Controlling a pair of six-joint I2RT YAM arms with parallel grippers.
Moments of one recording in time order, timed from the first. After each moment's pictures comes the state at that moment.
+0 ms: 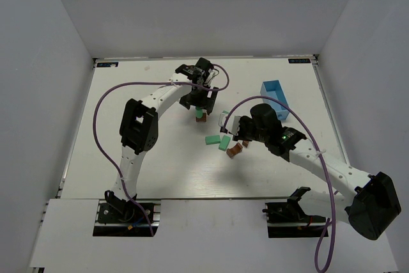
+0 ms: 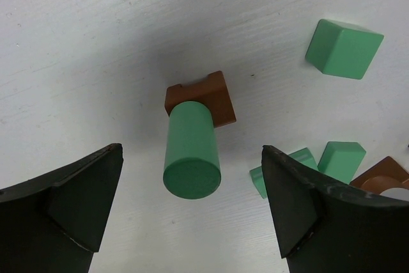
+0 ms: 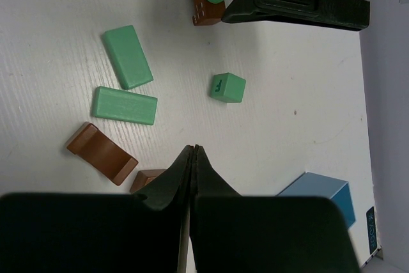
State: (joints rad) left arm -0.58 2.22 2.00 -1.00 -0.04 -0.22; right arm 0.71 1.12 0.77 -0.24 -0.18 -0.82
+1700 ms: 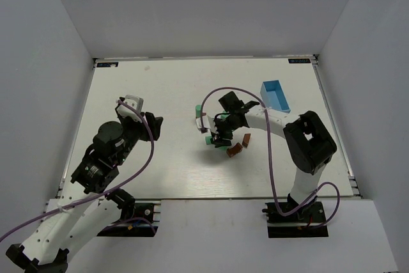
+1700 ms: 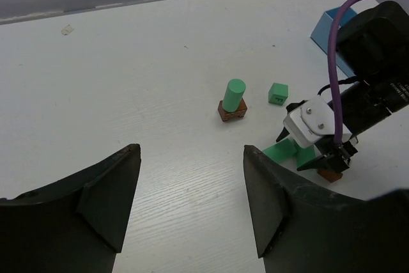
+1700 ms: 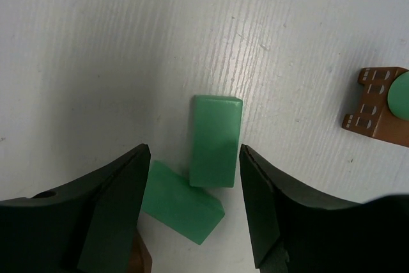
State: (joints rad) left arm -0.58 0.59 0.78 -0.35 -0.22 -0.13; right arm 0.67 1.82 1.17 -0.50 -0.62 -1.09
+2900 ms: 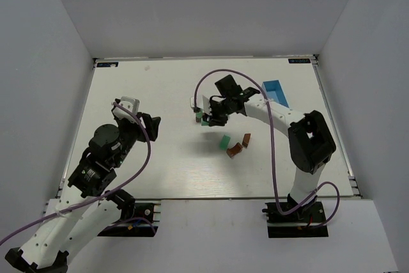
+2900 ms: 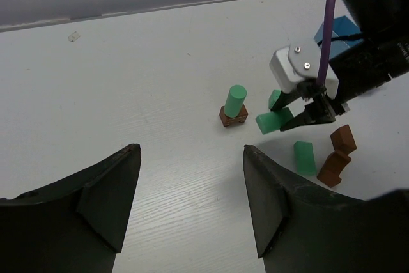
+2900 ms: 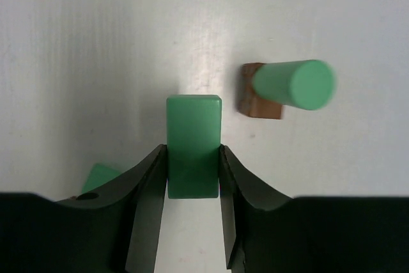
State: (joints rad) left arm -0.58 0.56 0.78 -0.35 -0.23 -0.13; right arm 0.67 1.83 1.37 -0.54 -0.50 -0.94
